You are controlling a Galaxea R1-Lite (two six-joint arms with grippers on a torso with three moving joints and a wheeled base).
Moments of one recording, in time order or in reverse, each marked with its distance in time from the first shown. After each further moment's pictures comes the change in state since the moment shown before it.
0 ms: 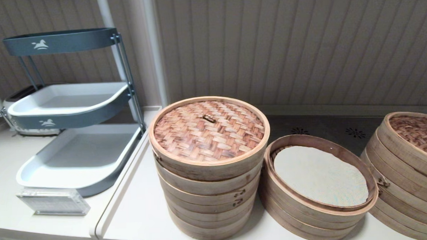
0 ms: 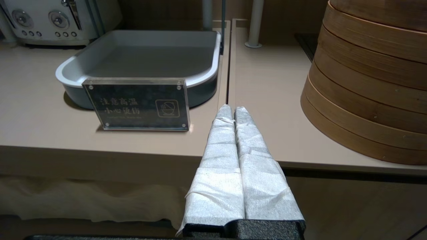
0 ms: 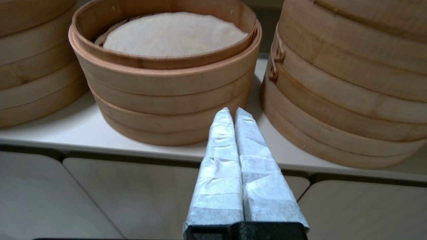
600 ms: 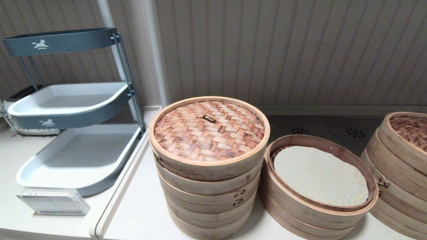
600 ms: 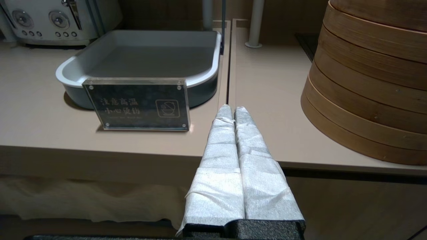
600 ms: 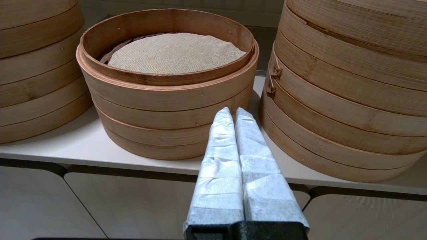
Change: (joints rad) left arm 0.000 0.000 0.000 0.000 0.000 0.000; right arm 0.000 -0.056 0.009 0.008 0.003 0.003
